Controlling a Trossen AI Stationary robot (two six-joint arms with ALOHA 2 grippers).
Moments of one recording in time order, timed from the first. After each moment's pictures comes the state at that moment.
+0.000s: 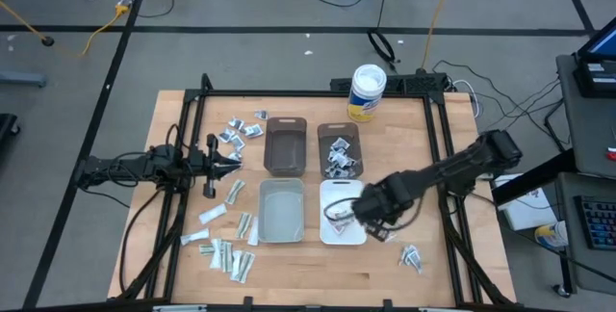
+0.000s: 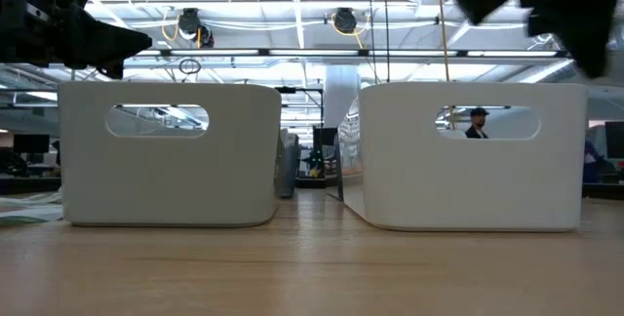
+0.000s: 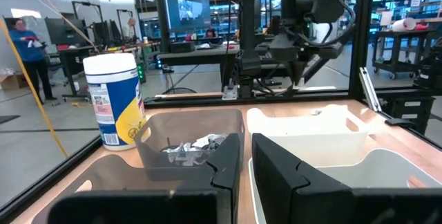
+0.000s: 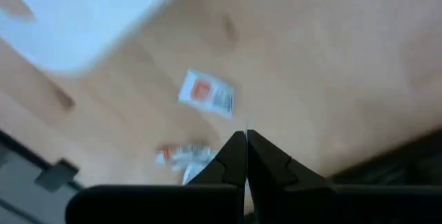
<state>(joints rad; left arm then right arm) 0.00 0.01 0.02 0.06 -0.04 0.07 0.37 1.62 1.32 -1.34 -0.13 0.97</state>
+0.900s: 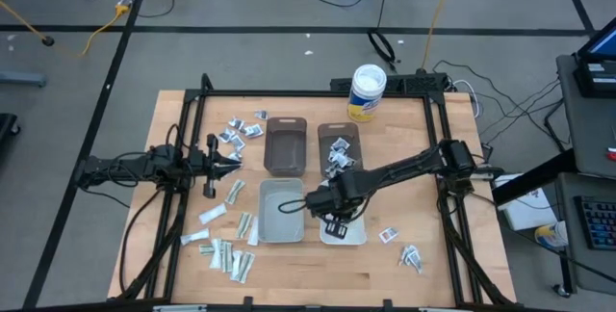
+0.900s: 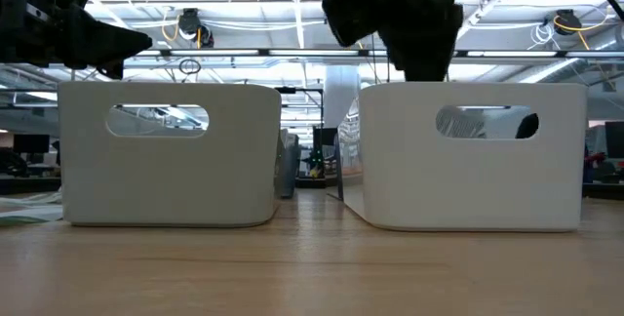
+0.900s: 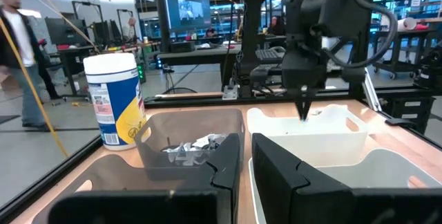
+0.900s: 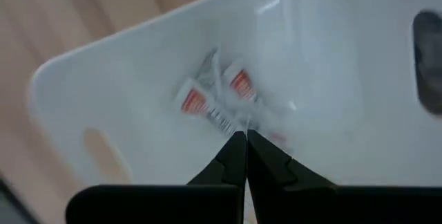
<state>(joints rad) 0.00 0.01 0.02 0.06 -0.04 0.07 0.25 1.98 1.65 -1.20 -0.04 0.60</state>
